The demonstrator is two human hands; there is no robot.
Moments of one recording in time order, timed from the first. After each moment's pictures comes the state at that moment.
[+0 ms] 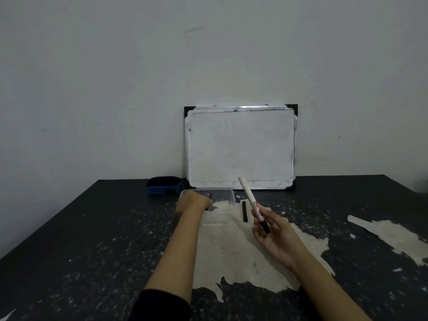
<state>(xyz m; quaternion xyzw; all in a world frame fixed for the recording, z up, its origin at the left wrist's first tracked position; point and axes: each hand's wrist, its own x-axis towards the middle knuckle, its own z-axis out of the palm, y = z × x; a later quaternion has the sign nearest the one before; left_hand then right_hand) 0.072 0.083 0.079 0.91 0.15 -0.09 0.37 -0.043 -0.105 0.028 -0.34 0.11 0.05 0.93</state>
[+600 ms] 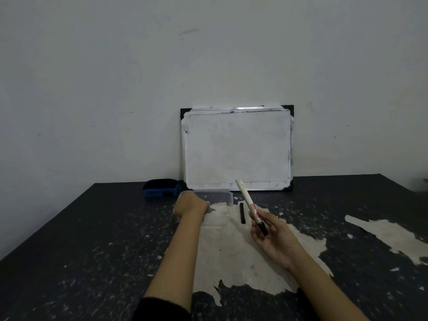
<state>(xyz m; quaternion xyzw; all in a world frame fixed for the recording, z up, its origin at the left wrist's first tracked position) 0.072 0.081 0.069 0.94 0.13 0.01 0.32 -0.043 -0.106 0.027 -0.35 0.12 0.05 0.93</state>
